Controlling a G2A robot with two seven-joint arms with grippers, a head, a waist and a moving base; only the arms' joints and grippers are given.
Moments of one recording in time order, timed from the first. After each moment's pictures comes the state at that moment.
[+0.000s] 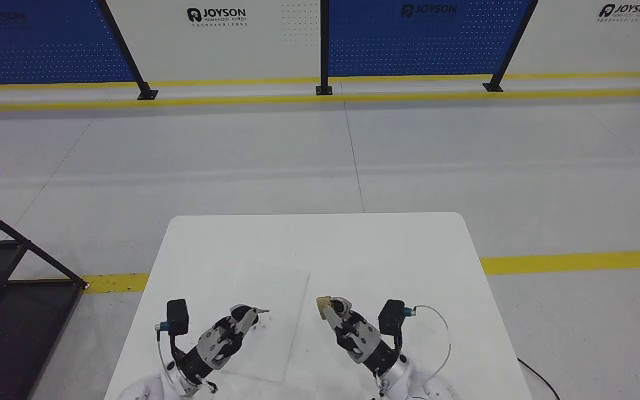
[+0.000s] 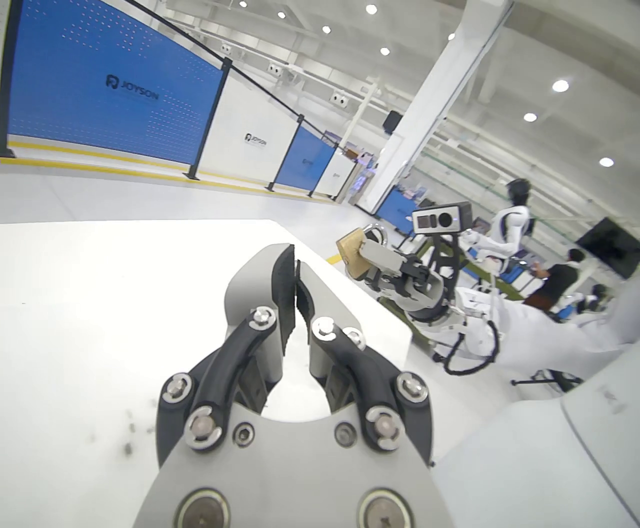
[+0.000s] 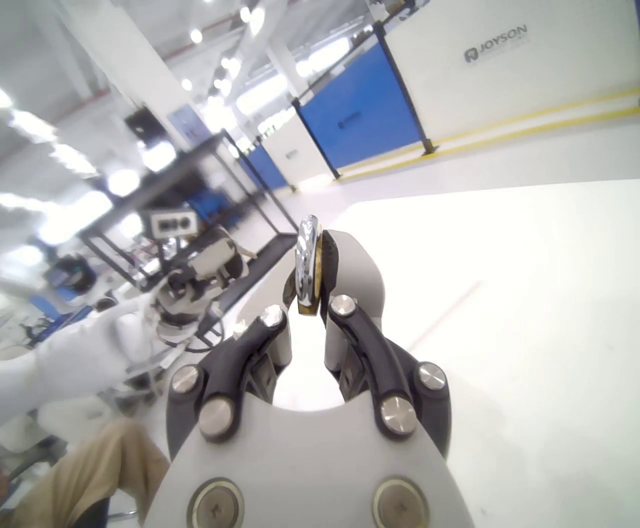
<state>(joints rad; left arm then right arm) 2.02 -1.12 -1.52 -1.69 0.76 -0.96 0.20 -1.83 -1.26 1.05 -1.73 -0.89 -0.55 -0.23</state>
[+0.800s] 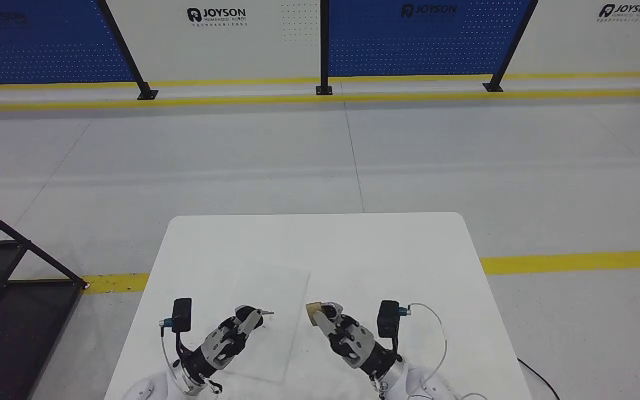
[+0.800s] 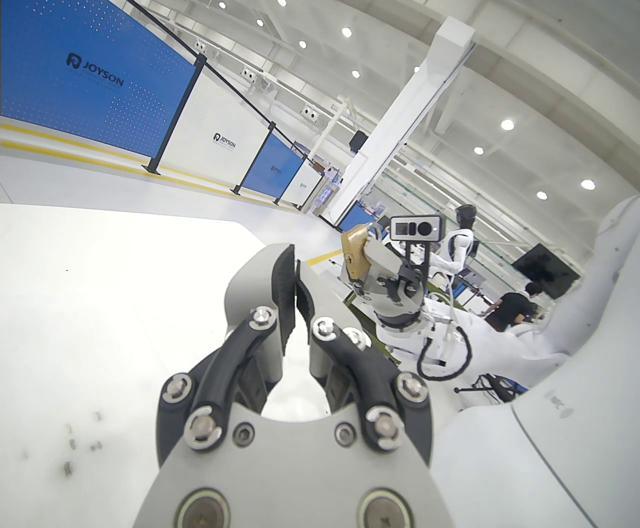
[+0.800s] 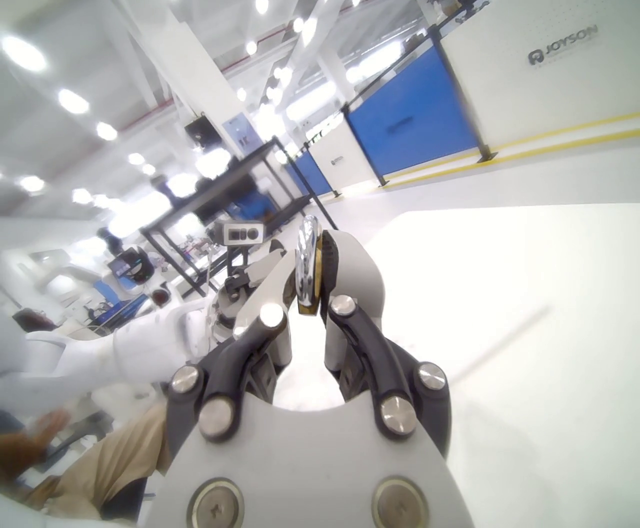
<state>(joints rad) 1.98 -1.12 -1.47 -1.65 0.63 -1.00 0.15 -1.78 -1.26 1.00 -1.69 -0.84 -0.64 -0.22</state>
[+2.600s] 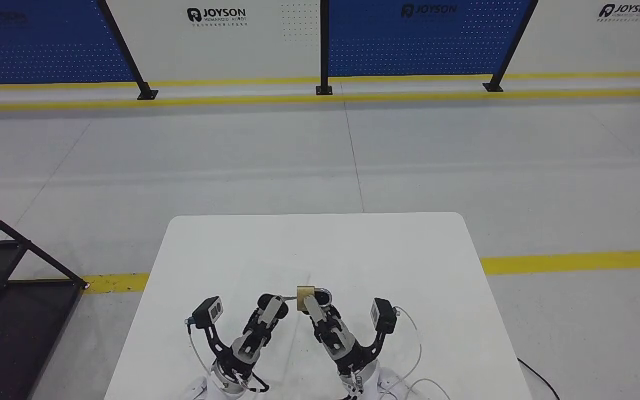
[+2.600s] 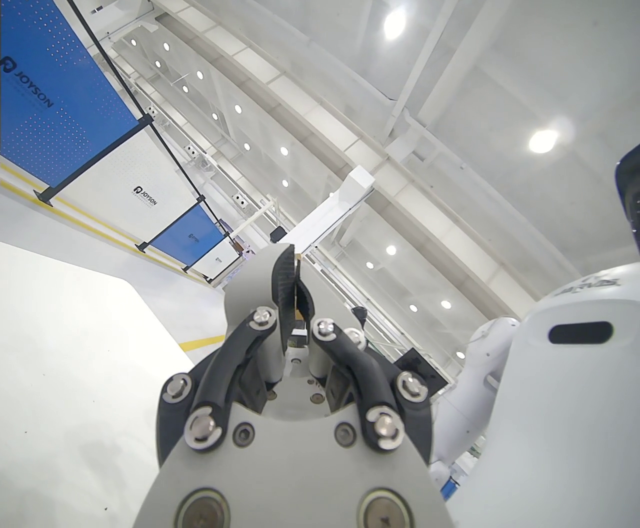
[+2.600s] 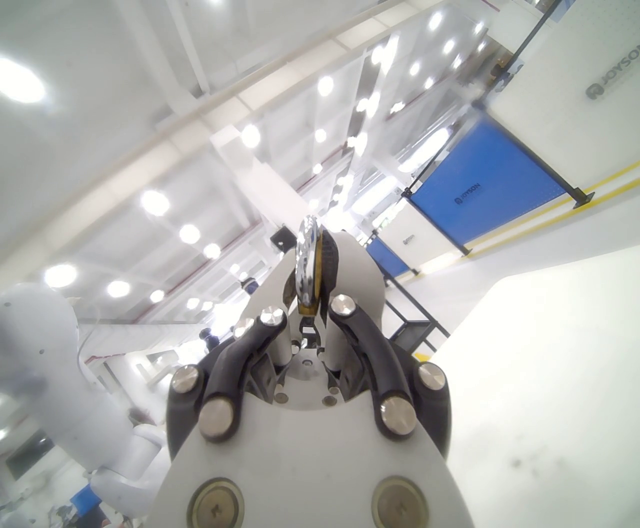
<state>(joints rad) 1.85 -1.10 -1.11 -1.64 0.35 -1.01 0.38 -1.61 -1.36 0.78 -1.46 -0.71 -0.78 -0.63</state>
